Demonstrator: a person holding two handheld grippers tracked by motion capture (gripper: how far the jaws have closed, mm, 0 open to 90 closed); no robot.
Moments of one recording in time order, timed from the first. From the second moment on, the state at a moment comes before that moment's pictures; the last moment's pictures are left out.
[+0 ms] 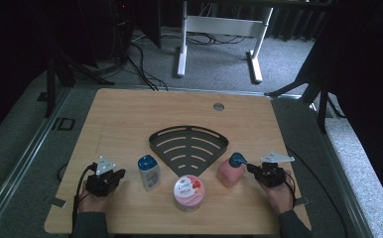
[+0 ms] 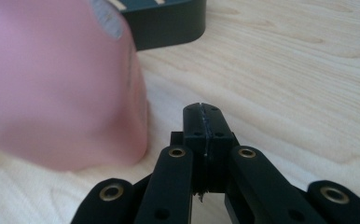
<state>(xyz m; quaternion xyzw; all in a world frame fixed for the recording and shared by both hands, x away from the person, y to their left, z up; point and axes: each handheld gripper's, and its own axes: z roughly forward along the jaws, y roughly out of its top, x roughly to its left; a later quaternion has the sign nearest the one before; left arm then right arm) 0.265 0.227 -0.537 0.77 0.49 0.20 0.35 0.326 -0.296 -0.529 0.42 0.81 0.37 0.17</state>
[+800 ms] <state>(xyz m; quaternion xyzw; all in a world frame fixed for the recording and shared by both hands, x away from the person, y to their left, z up) 0.272 0.227 -0.550 0.78 0.50 0.20 0.32 0.287 -0.287 -0.521 0.38 0.82 0.39 0.17</state>
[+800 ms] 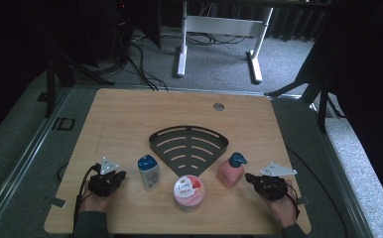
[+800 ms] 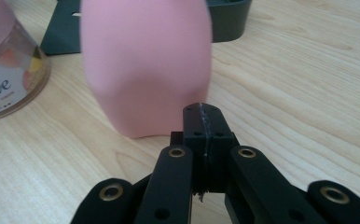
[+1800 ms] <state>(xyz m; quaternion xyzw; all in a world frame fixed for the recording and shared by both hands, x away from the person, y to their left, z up) 0.273 0.224 -0.553 0.79 0.50 0.20 0.31 0.266 -0.264 -0.517 0.34 0.84 0.40 0.16</state>
